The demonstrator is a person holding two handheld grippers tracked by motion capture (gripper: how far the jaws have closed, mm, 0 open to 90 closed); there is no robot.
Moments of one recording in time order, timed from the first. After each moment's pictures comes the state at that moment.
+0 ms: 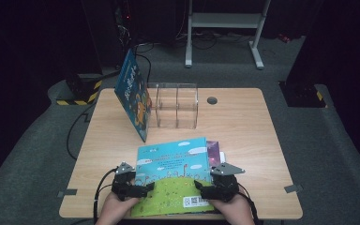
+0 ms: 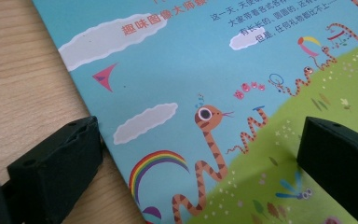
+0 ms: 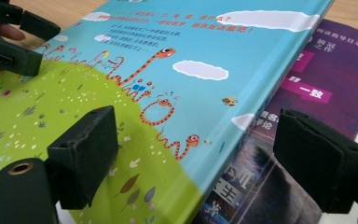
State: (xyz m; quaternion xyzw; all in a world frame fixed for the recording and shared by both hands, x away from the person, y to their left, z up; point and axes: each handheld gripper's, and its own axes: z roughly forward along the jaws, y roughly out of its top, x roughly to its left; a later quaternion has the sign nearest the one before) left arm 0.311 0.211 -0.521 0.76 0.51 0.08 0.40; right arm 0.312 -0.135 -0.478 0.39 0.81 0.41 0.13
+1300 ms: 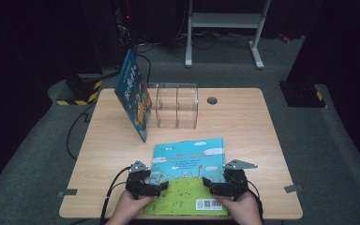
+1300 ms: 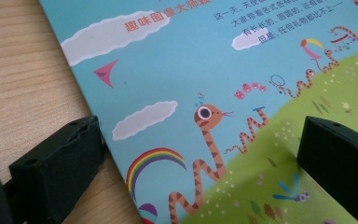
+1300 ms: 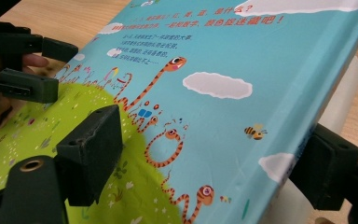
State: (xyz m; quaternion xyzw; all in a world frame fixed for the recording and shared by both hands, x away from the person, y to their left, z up) left arm 0.320 0.173 -0.524 0.76 0.48 0.05 0.44; right arm 0.317 -0.160 -0.468 0.46 0.79 0.40 0.08
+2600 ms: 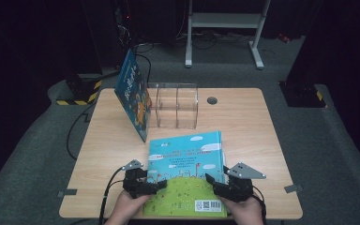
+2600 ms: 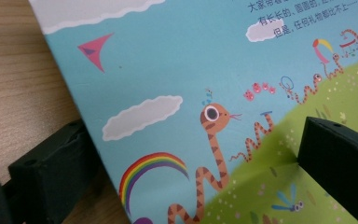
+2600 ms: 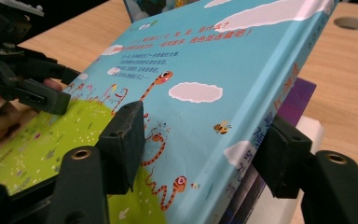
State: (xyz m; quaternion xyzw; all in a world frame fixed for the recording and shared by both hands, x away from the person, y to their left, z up) left arm 0.321 0.185 -0.518 0.73 0.48 0.00 0.48; right arm 0.295 -0.164 -0.446 0.39 0.78 0.47 0.17
